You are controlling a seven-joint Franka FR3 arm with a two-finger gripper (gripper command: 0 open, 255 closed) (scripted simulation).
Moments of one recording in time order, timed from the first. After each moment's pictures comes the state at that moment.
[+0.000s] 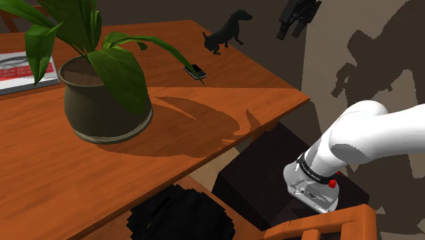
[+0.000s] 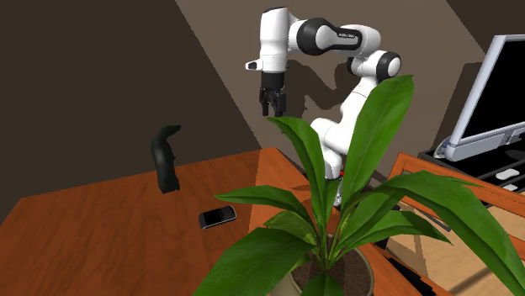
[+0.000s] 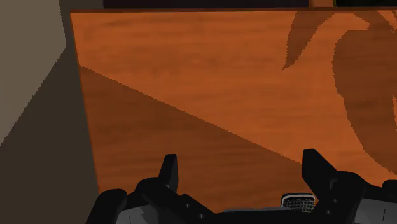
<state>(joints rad) -0.01 -0.77 -0.05 -2.27 0.02 1.55 0.03</state>
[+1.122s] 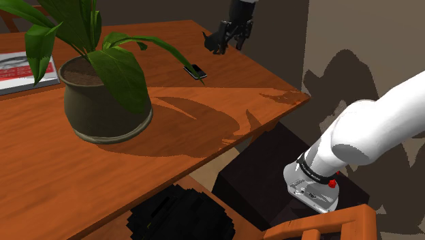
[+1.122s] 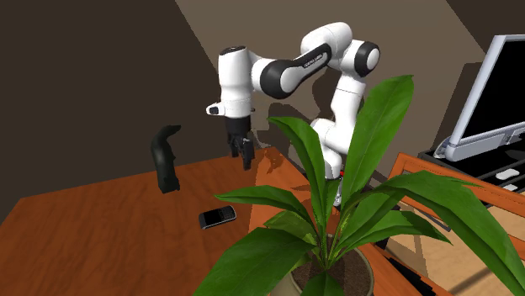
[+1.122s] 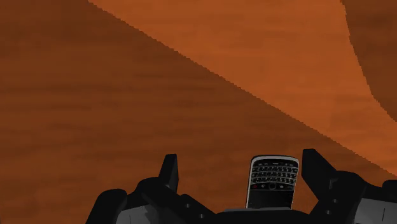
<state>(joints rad) 0.05 -0.28 0.03 -2.12 0.07 1.86 0.08</state>
